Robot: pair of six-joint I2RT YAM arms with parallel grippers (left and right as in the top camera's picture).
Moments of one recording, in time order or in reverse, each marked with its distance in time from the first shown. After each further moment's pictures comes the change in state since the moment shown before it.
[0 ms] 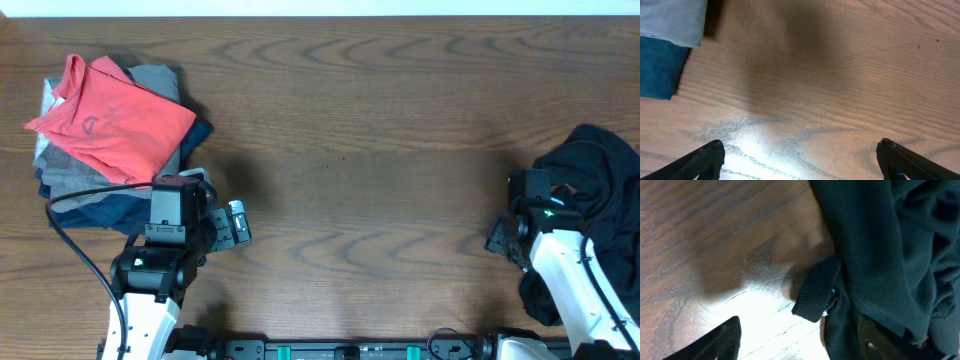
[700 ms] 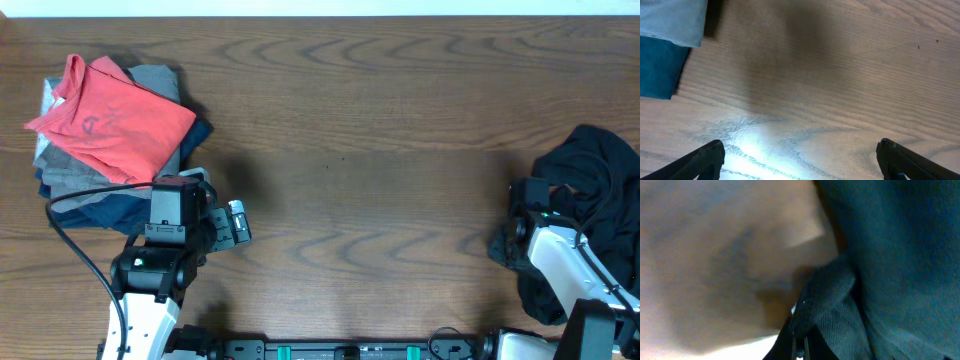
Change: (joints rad) left arm 0.000 0.000 0.001 0.000 0.000 -0.002; right arm -0.069 0.114 -0.082 0.160 -0.048 -0.026
